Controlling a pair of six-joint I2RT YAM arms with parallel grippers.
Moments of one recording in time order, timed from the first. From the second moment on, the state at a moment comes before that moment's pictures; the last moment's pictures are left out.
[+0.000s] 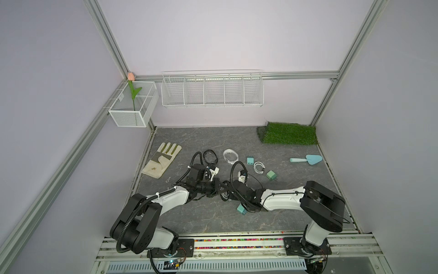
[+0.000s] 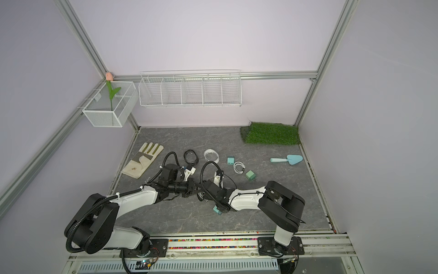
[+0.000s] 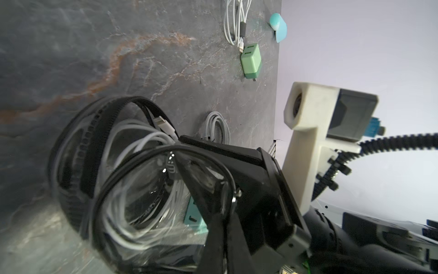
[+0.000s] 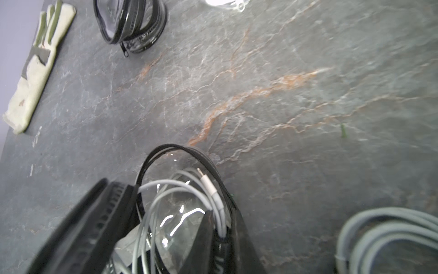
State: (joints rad) left arm -0.52 1.41 0.55 0.16 0.83 -0.86; right arm 1.07 1.72 0.81 0.06 0.39 1.05
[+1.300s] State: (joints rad) left arm -0.51 1.49 0.52 0.31 0.87 -0.96; right arm 1.09 1.78 0.83 0.13 0.54 1.12
